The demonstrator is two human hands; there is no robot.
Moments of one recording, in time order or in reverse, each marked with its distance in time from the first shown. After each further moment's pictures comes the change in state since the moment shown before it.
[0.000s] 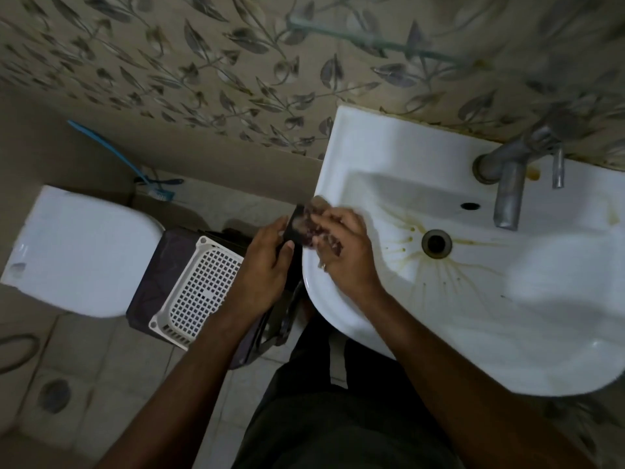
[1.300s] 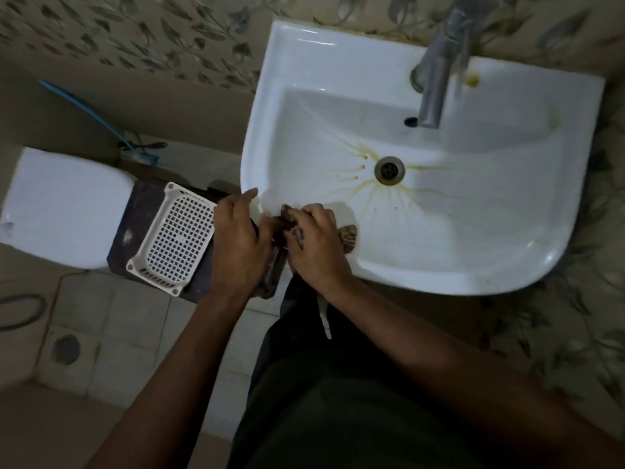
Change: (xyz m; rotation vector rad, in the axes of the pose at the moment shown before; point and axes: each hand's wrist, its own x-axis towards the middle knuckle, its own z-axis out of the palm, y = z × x) left_hand -0.099 0.051 0.077 0.331 0.182 -0.081; right_hand -0.134 0.016 -0.047 -0.205 -0.077 0.041
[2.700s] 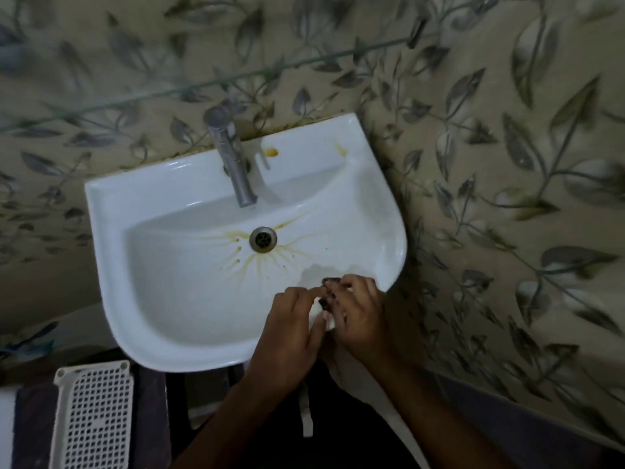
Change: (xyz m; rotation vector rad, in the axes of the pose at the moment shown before) left_hand -0.044 0.149 0.084 -0.088 -0.644 0.665; right_hand -0.110 0.125 -0.119 -0.326 0.530 0.284
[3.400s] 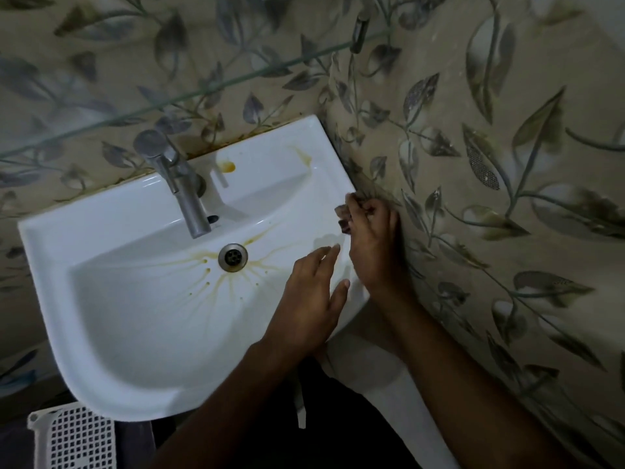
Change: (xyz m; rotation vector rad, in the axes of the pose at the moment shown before) left_hand 0.102 0.045 0.024 0.000 -0.119 0.036; right_hand 0.125 0.073 -0.030 -0.309 0.180 0.185
